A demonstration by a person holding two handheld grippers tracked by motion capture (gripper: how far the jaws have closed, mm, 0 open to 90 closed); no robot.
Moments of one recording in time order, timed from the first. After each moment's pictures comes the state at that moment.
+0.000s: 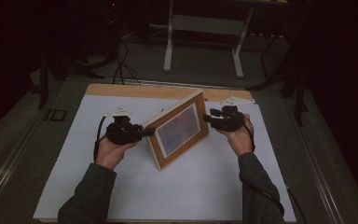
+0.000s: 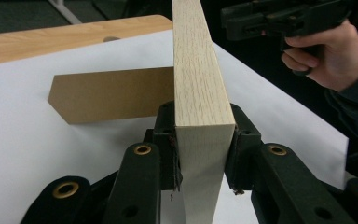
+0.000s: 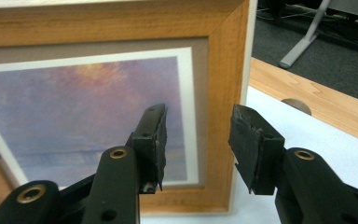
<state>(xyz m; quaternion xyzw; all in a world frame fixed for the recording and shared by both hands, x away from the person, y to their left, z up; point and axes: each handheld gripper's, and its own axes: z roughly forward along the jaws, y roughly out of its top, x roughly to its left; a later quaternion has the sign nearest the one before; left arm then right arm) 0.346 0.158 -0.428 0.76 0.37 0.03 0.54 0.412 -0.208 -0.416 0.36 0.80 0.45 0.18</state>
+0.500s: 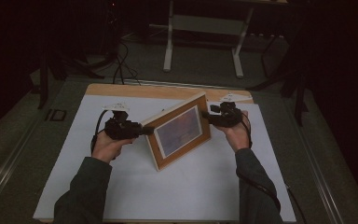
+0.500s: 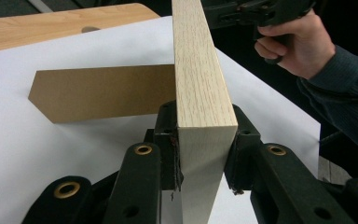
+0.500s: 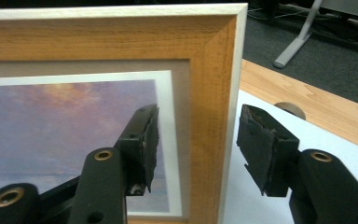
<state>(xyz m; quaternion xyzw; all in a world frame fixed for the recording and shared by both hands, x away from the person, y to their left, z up) 0.363 0.165 -0.429 0.77 0.34 -0.01 0.54 0.429 -0.205 -0.422 0.37 0.79 0.45 0.19</state>
